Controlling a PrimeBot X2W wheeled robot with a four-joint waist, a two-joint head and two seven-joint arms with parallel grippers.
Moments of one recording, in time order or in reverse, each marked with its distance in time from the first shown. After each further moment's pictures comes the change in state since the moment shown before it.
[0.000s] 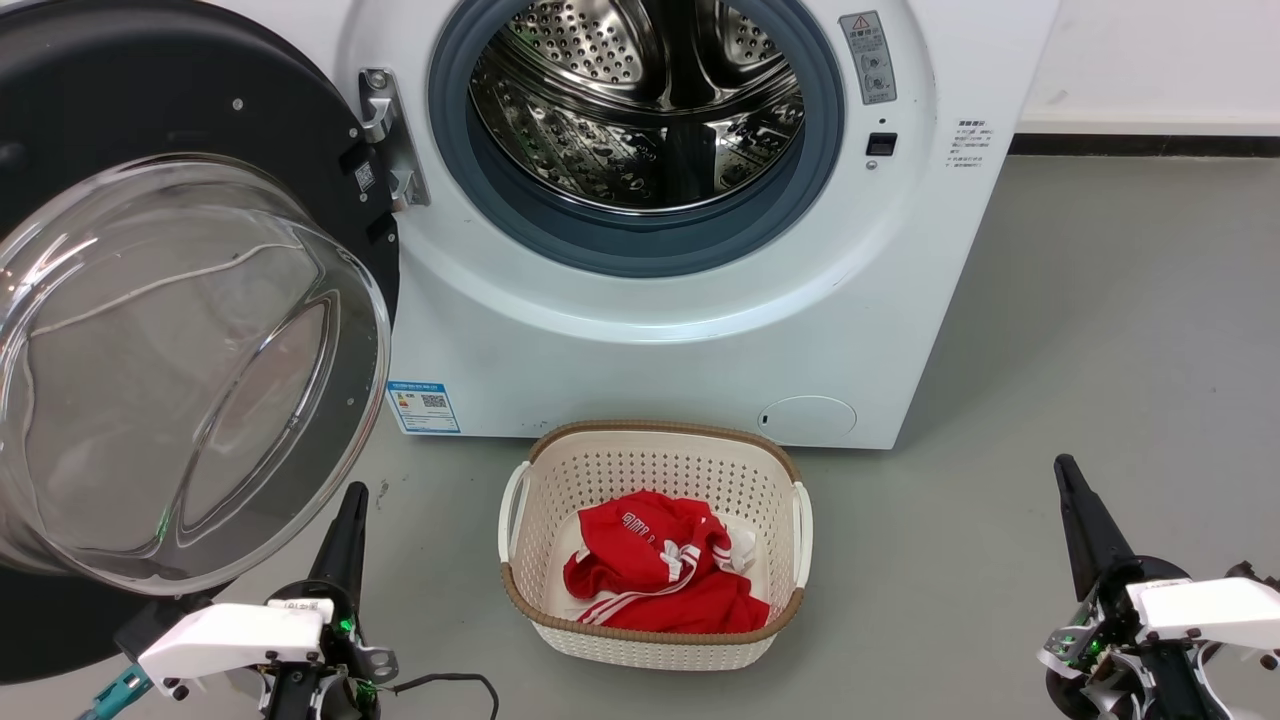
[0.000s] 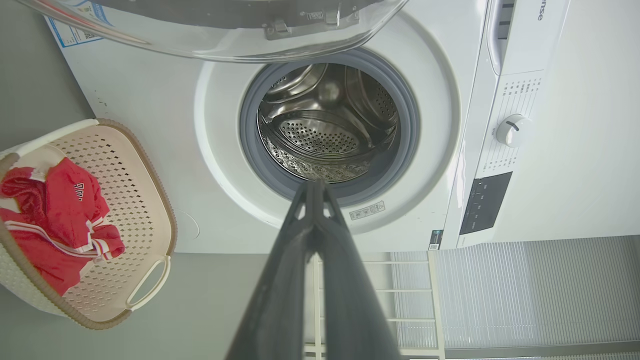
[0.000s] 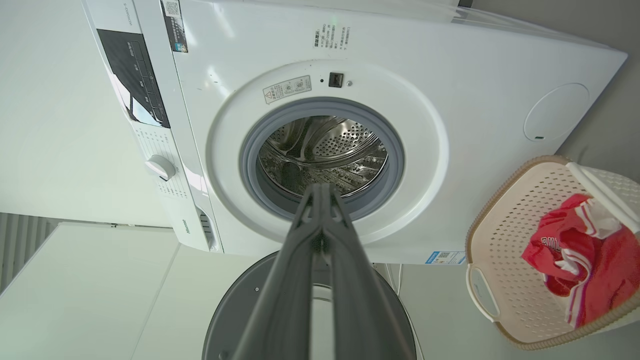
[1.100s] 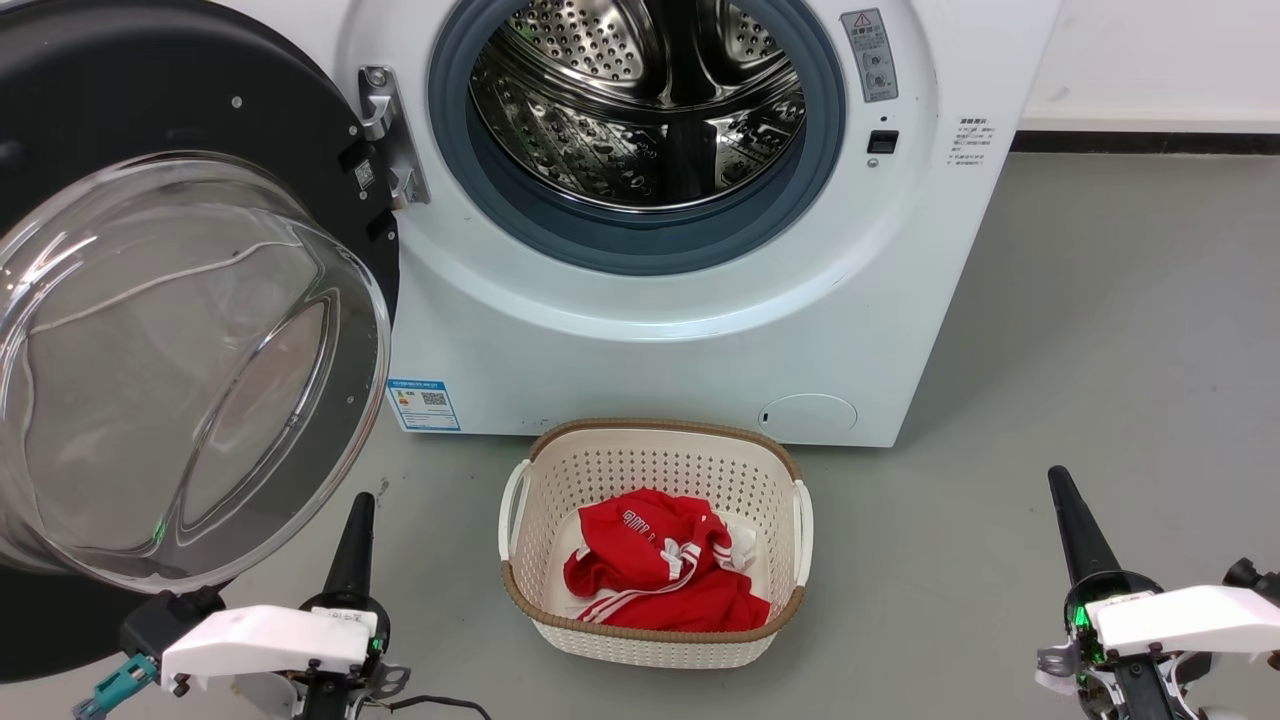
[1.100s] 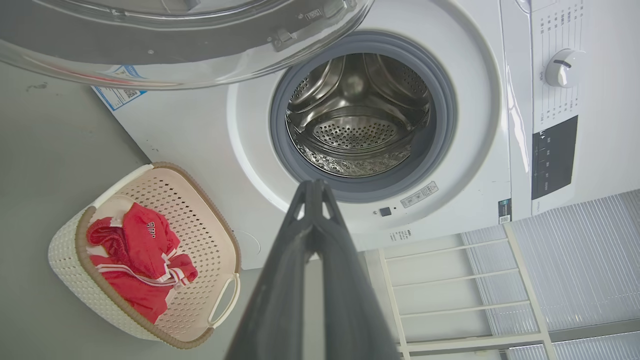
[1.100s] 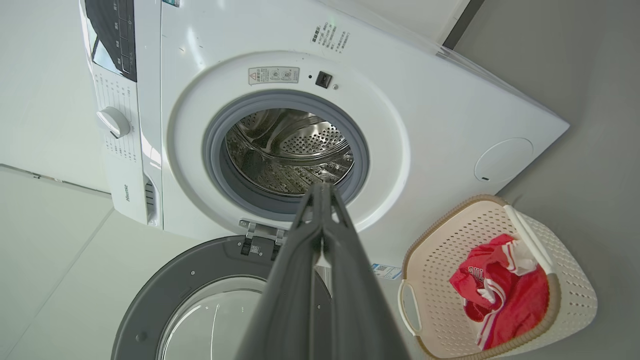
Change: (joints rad) left arm 0.026 0.001 -0.039 -0.032 0.288 0.028 -0.074; right arm 0.026 0.000 0.029 -0.025 -0.275 0.000 -0.070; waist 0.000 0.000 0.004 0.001
